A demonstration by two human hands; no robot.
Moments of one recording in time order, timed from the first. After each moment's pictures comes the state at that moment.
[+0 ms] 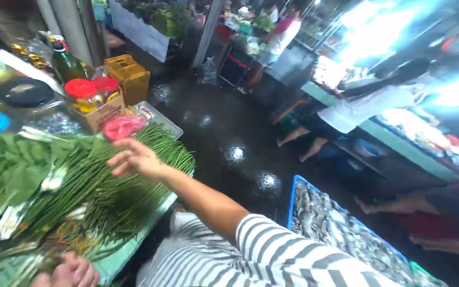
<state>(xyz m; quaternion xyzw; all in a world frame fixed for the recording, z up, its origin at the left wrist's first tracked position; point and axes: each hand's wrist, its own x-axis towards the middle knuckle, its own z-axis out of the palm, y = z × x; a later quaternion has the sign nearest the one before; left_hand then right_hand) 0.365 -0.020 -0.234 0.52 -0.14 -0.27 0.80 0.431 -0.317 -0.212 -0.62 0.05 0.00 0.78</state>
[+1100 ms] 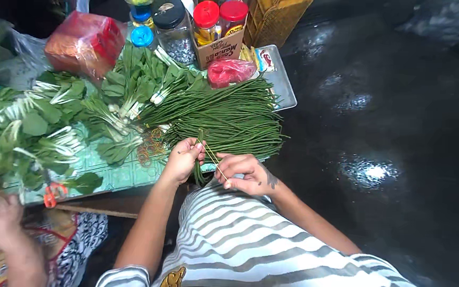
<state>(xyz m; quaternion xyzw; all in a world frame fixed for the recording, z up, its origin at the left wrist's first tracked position) 0.374 -0.203 -0.229 0.65 0.11 -0.29 0.69 0.330 -0.426 -0.269 -0.63 -0.37 0.03 0.68</state>
